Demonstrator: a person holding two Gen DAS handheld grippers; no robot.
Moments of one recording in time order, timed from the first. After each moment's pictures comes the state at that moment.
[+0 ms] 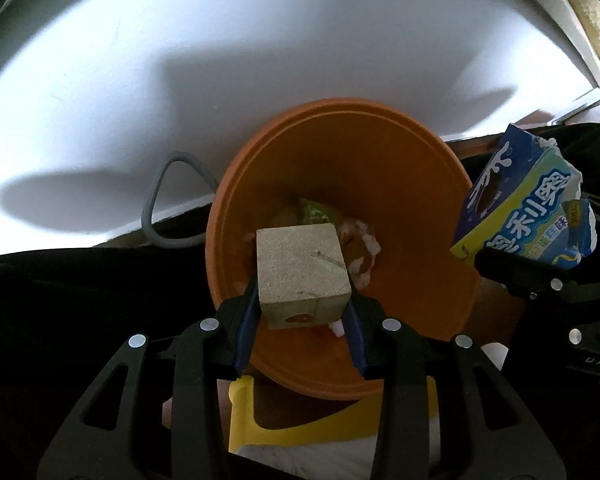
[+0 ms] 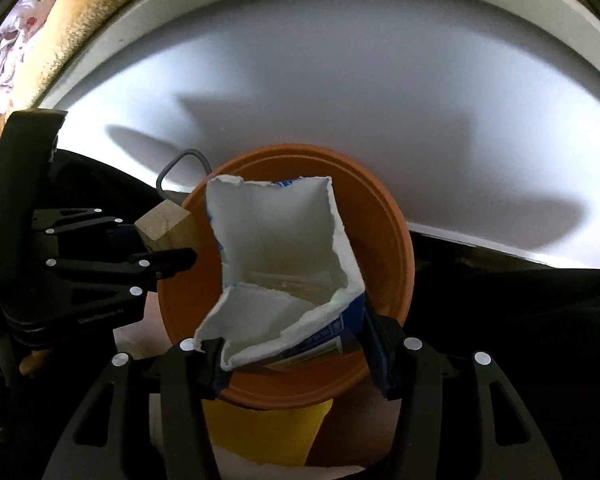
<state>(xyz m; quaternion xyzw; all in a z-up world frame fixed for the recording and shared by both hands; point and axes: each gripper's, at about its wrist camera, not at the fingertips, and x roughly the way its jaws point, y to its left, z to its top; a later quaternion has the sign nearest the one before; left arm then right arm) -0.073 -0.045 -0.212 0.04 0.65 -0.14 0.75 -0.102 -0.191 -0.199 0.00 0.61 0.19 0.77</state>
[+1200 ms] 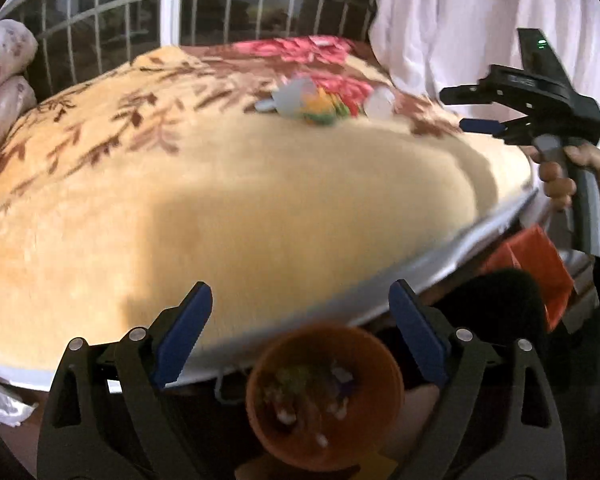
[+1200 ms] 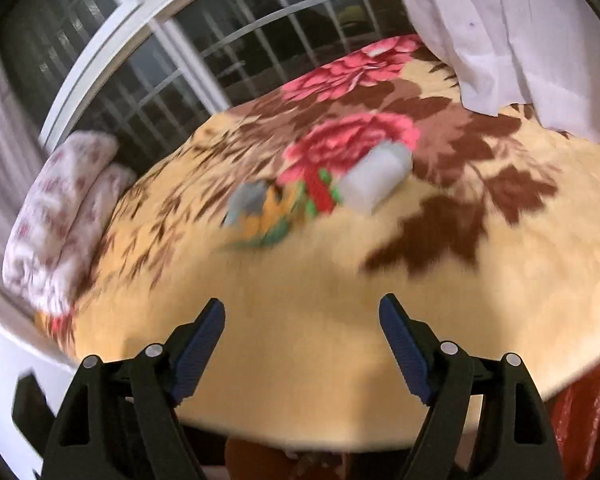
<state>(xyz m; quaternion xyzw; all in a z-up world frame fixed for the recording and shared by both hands) -0.062 -0.035 -0.010 0.01 0.40 -0.19 0.90 0.038 -0.331 0.033 0.17 0.42 0.13 0.88</state>
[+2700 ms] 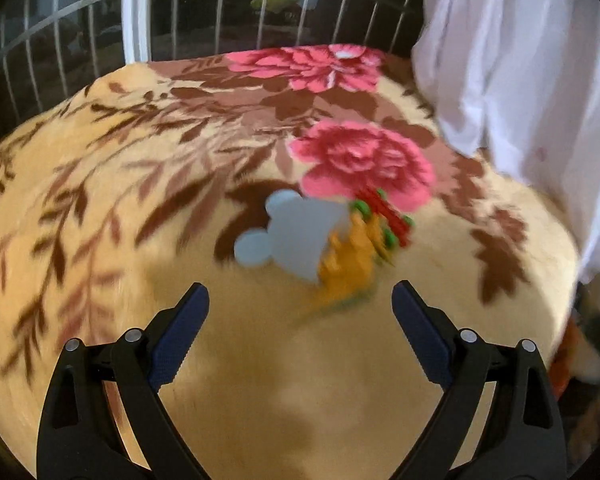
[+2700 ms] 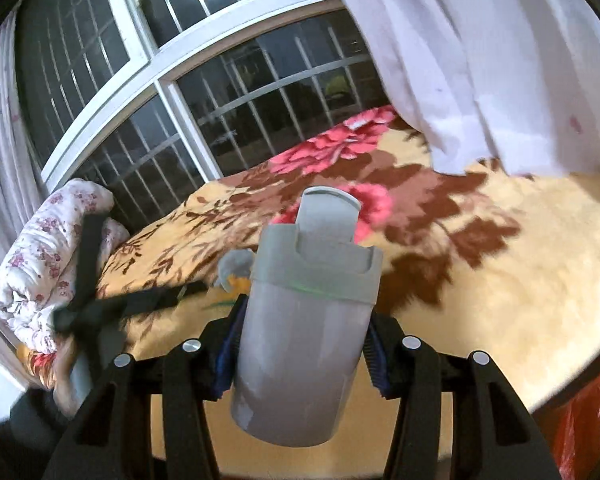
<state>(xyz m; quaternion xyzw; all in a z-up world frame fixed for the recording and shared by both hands) 0.158 -0.105 0.020 0.02 0.43 -0.17 0.89 -0.006 -0.342 0.031 0.18 0.29 0.08 0.94</state>
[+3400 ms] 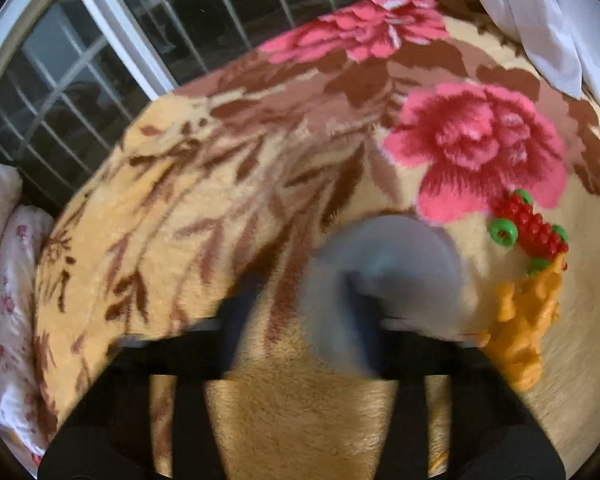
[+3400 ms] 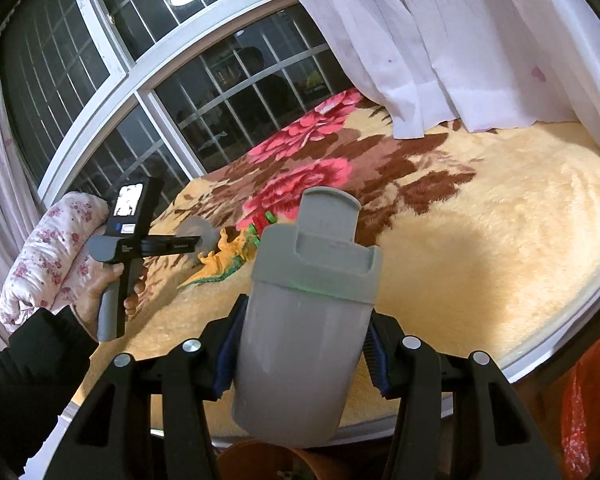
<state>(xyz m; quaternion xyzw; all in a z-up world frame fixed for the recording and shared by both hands) 0.237 -0.119 -0.005 0.20 0.45 -0.05 0.87 -0.039 -0.382 -0.002 0.22 0.30 0.08 0.93</state>
